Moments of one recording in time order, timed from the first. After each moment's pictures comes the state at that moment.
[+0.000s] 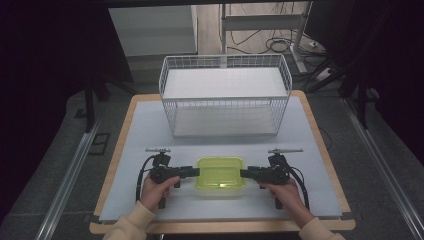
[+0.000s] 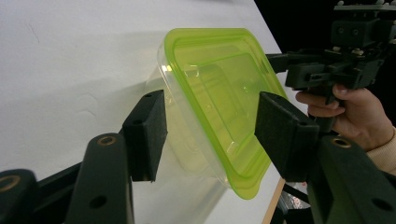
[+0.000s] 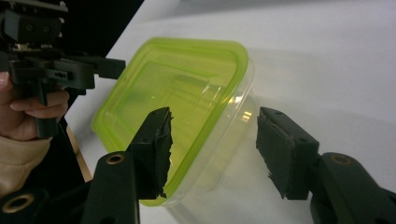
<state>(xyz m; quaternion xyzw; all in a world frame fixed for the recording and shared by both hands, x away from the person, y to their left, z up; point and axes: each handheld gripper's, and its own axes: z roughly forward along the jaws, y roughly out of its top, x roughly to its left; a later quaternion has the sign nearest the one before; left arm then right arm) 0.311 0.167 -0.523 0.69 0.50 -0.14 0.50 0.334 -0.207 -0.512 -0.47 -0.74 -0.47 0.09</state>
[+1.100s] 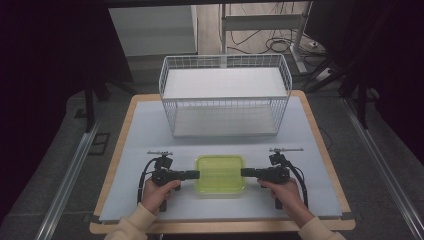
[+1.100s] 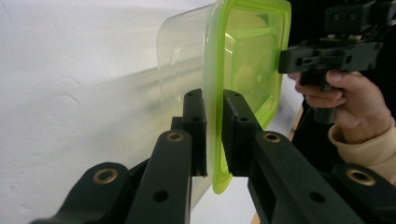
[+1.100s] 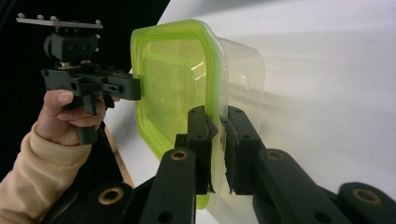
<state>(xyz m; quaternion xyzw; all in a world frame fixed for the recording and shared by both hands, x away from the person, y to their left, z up) 0.305 0.162 -0.525 0.70 0.49 -0.15 0.50 0.336 -0.210 -0.510 -0.47 -0.72 -0.48 0.16</state>
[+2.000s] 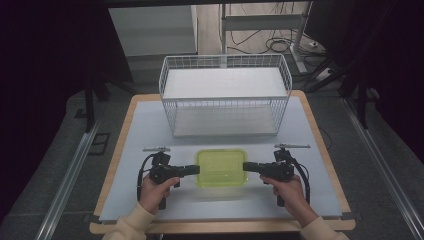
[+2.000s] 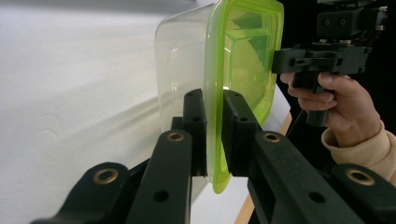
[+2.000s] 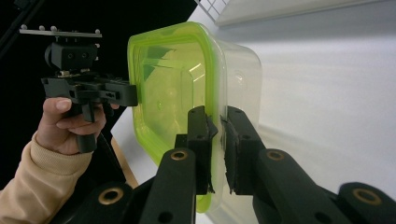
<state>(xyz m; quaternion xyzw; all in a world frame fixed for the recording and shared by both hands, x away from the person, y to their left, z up) 0.298 0.161 -0.493 0.69 0.47 -0.12 0.53 0.331 -0.213 -0.481 -0.45 -0.71 -0.52 0.13</state>
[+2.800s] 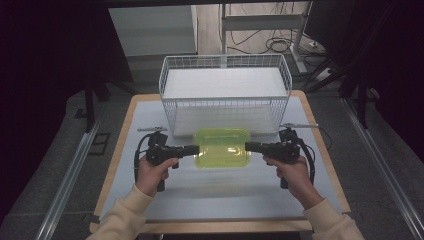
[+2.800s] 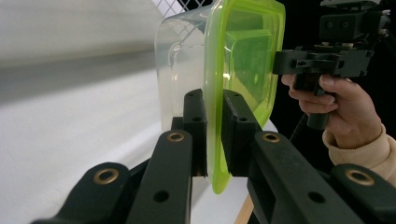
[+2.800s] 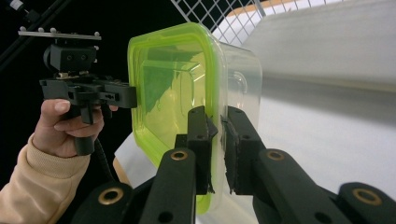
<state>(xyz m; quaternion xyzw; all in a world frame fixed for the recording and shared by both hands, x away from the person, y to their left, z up) 0.321 0.162 -0.433 0.69 0.45 -0.09 0.56 0.349 -0.209 -0.415 -0.43 -0.72 -0.55 0.08</state>
